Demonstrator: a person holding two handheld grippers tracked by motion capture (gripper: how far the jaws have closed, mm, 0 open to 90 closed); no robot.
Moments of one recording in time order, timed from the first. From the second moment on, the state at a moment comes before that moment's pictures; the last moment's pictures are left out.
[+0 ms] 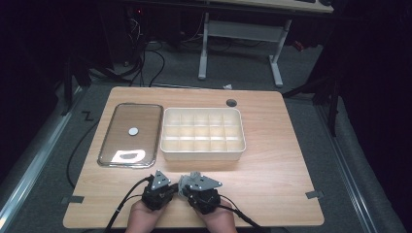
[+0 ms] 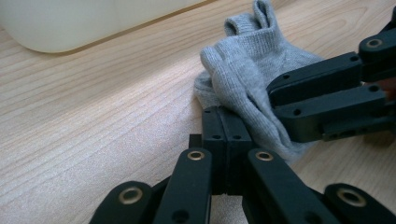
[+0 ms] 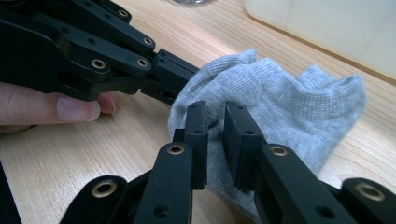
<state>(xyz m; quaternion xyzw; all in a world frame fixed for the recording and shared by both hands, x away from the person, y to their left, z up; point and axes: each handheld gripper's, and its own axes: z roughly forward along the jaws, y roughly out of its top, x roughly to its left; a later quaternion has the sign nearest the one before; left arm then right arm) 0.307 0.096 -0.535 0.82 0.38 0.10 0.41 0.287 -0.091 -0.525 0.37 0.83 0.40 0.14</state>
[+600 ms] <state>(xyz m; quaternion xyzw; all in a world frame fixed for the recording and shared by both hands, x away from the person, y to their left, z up) 0.316 0.082 -0.525 0.80 0.37 0.11 0.46 0.287 -0.090 -0.529 0.35 0.83 0.40 0.15</state>
